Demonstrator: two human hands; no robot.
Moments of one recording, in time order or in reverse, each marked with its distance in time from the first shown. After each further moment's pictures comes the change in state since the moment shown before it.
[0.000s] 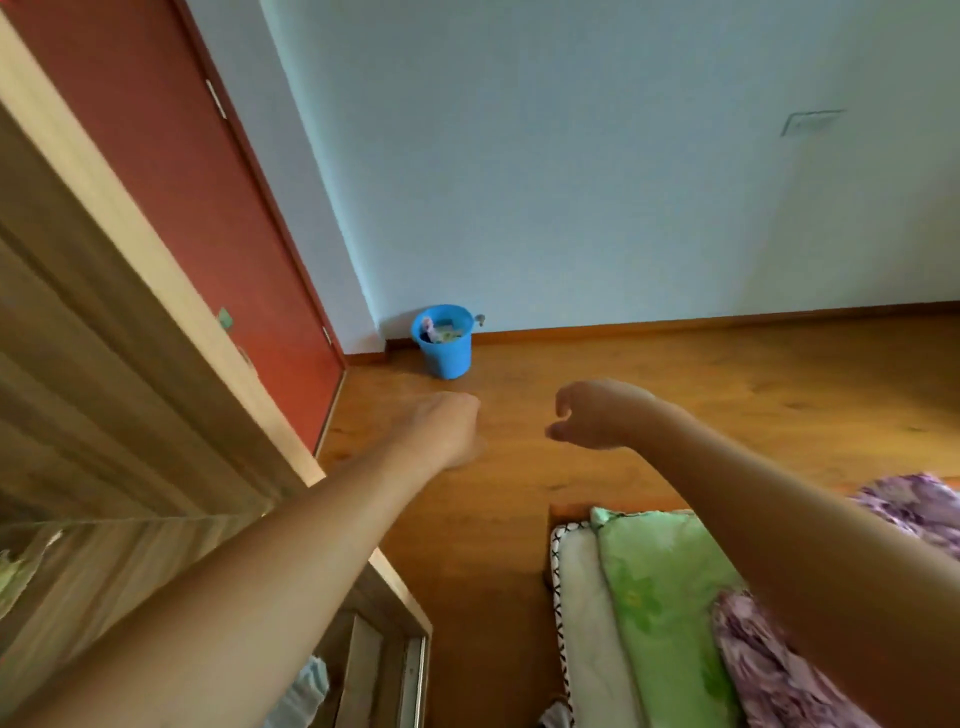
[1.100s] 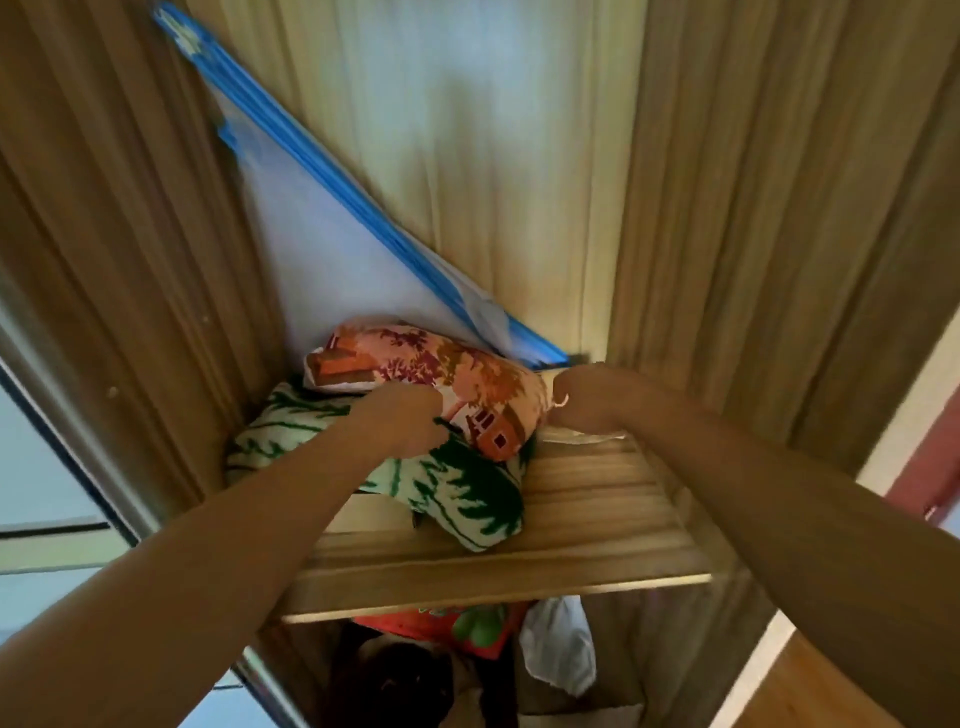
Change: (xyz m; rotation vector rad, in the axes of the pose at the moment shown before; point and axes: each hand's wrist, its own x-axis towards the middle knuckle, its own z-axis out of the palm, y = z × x) left_hand -0.417 -0.211 -0.002 -0.197 0.222 -1.343; right_hand -0.075 -0.486 -0.045 -0.405 -0.033 -1.530
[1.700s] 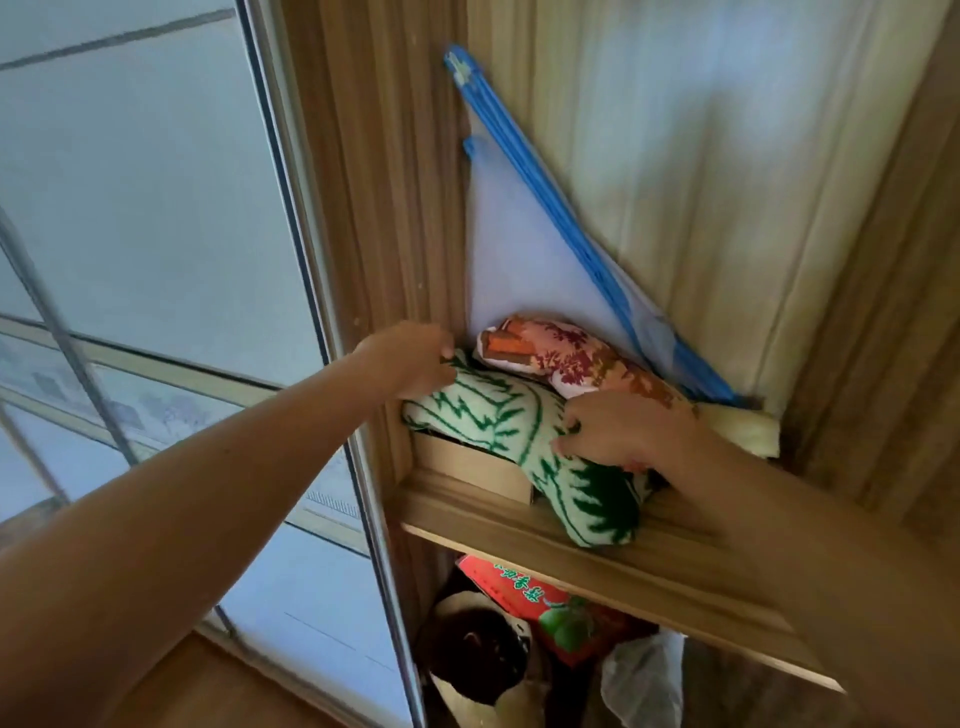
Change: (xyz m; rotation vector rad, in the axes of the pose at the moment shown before) left_hand -0.148 -0.050 -0.056 0.024 0.223 -0.430; right_hand -0.006 -0.104 0.014 -0.101 -0.044 -0.429
